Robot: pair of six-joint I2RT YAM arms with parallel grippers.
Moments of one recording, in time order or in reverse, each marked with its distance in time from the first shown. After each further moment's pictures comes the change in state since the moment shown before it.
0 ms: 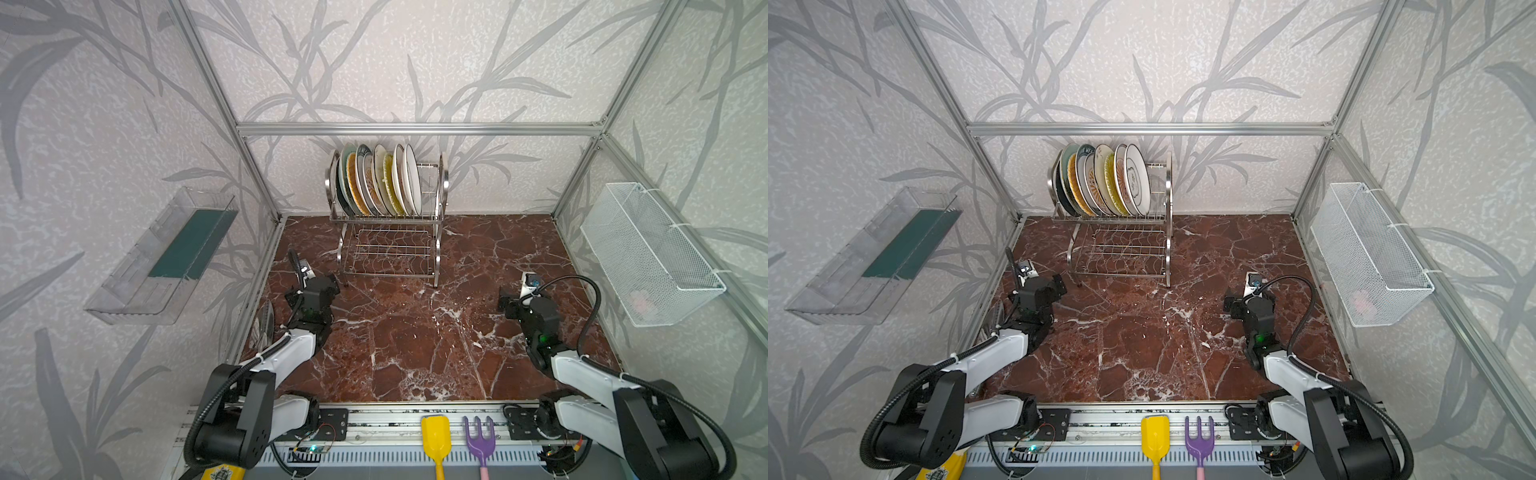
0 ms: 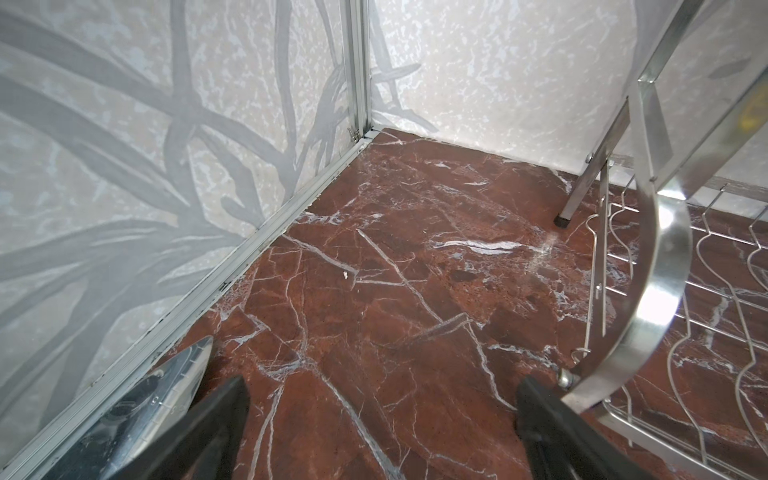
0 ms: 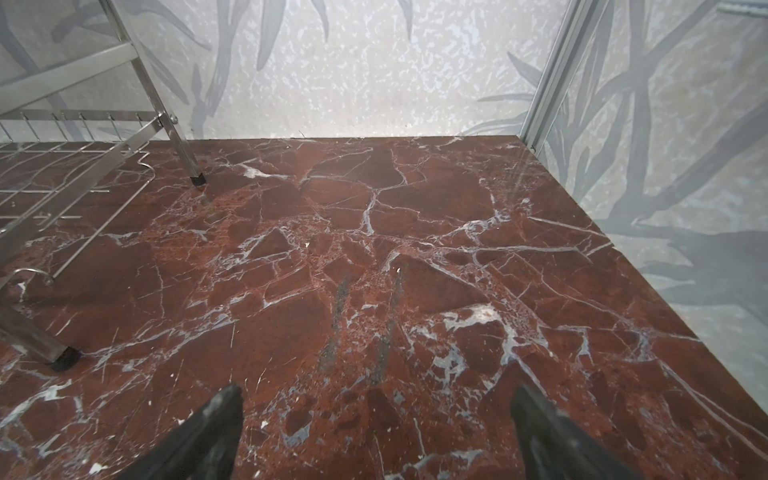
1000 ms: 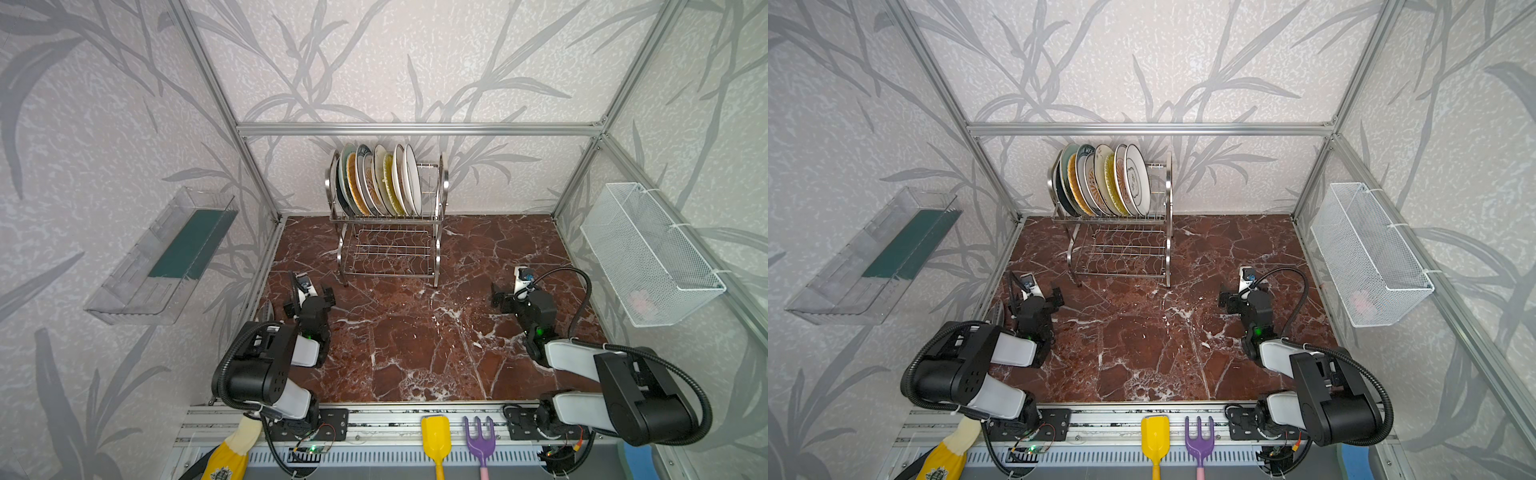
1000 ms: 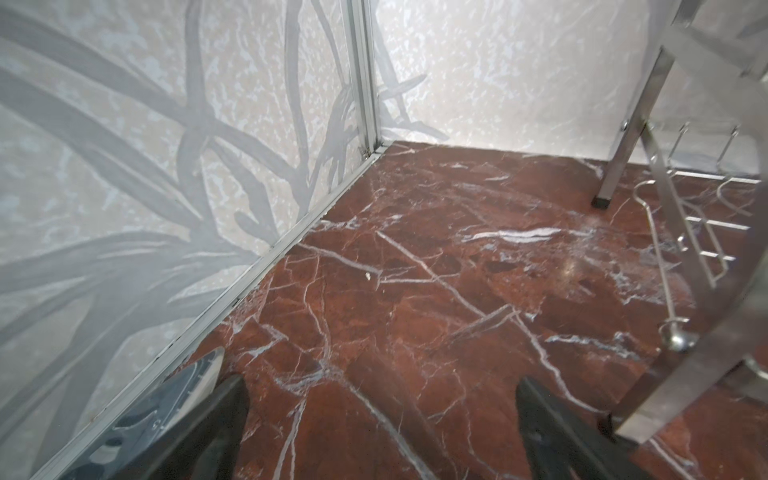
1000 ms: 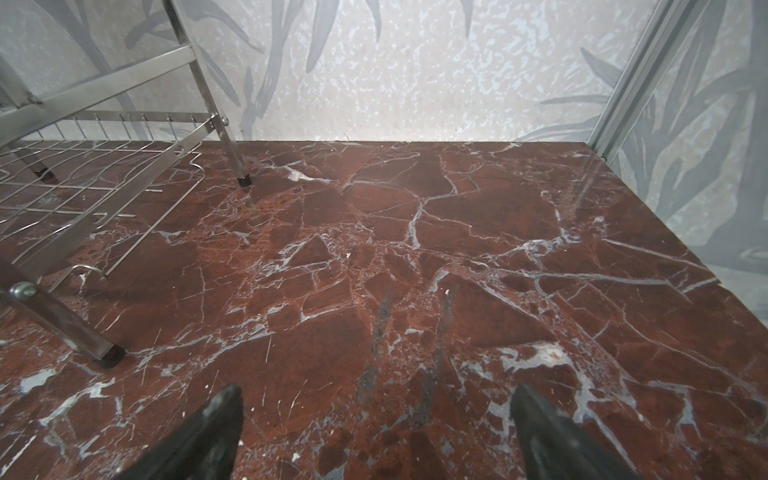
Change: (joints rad) left arm 0.082 0.297 -0.220 0.695 0.052 0.192; right arm -0.046 0.143 0.048 0.123 -0.170 -0.014
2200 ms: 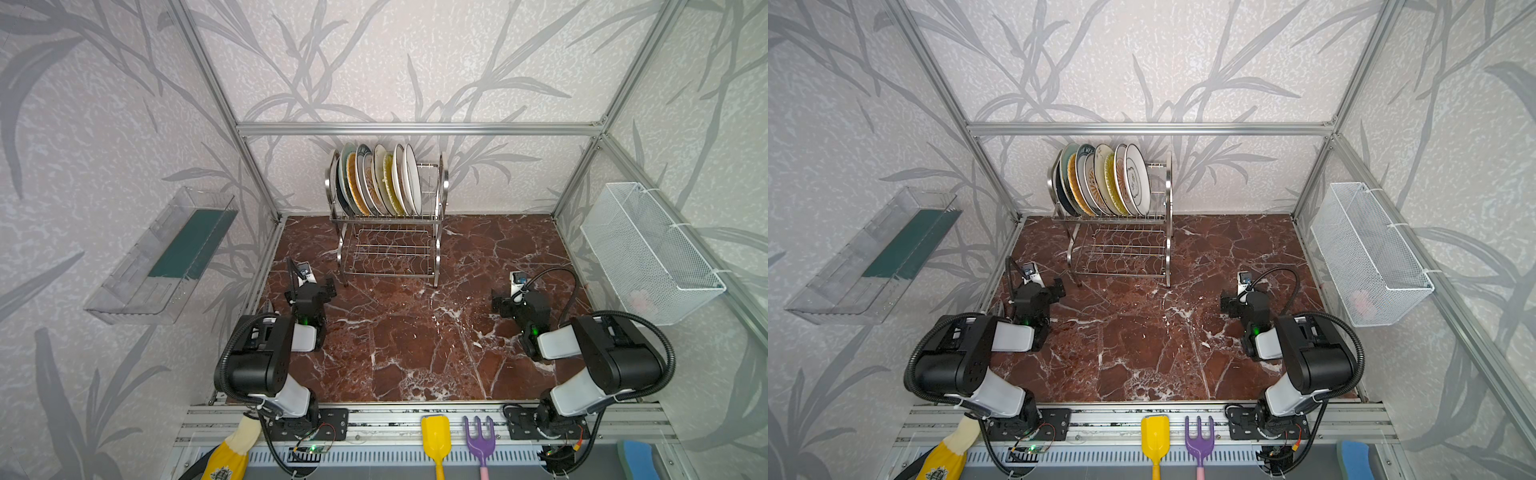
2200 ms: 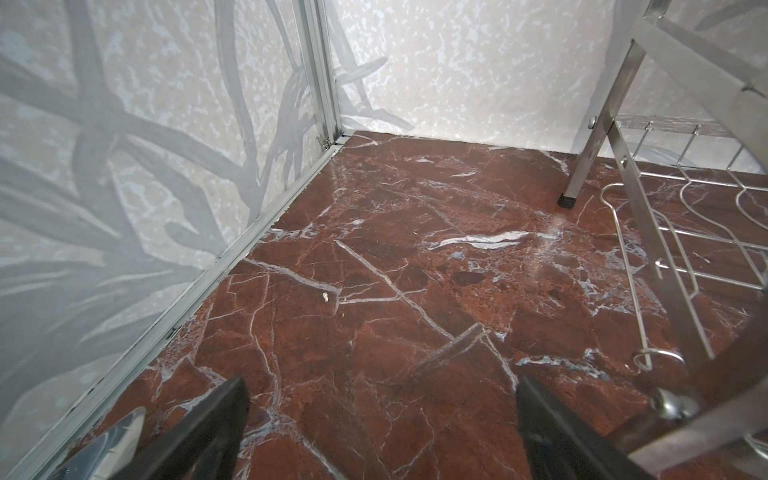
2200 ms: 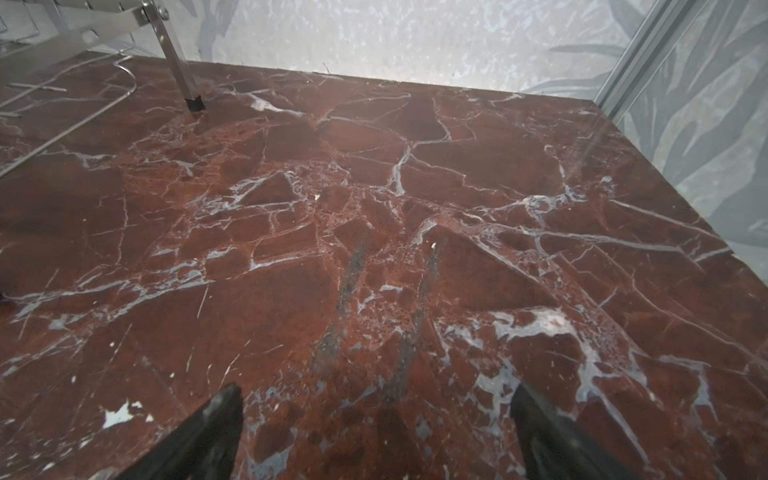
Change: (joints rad) left arm 0.068 0.042 0.132 -0.158 0.171 -0.013; right arm -0.041 0.252 0.018 0.153 -0.019 -0.102
